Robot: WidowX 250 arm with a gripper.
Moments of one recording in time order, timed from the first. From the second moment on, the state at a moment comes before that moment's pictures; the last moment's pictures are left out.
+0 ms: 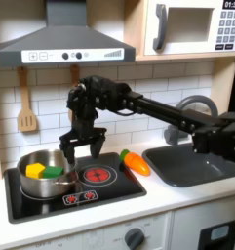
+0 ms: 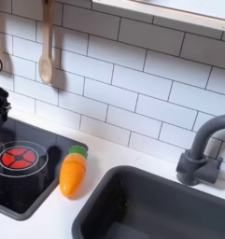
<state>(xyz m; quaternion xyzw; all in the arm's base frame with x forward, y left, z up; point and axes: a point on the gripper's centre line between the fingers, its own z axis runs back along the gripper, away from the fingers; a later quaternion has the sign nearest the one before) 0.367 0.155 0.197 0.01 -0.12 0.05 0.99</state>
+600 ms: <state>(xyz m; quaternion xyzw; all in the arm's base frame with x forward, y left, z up) 0.386 0.164 0.179 0.00 -0.10 0.06 0.99</state>
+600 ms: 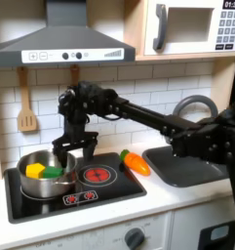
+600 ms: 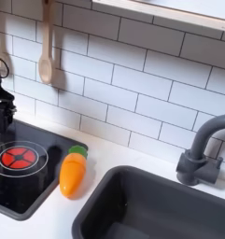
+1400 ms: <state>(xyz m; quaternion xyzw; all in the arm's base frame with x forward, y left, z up) 0.367 0.140 0.153 -0.03 -0.06 0.04 1.00</state>
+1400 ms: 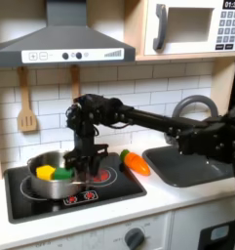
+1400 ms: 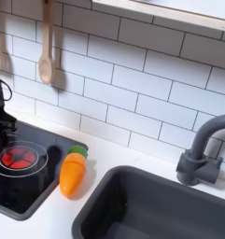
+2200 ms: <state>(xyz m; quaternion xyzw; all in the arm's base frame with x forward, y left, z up) 0.358 0.106 0.164 -0.05 -0.06 0.02 1.00</state>
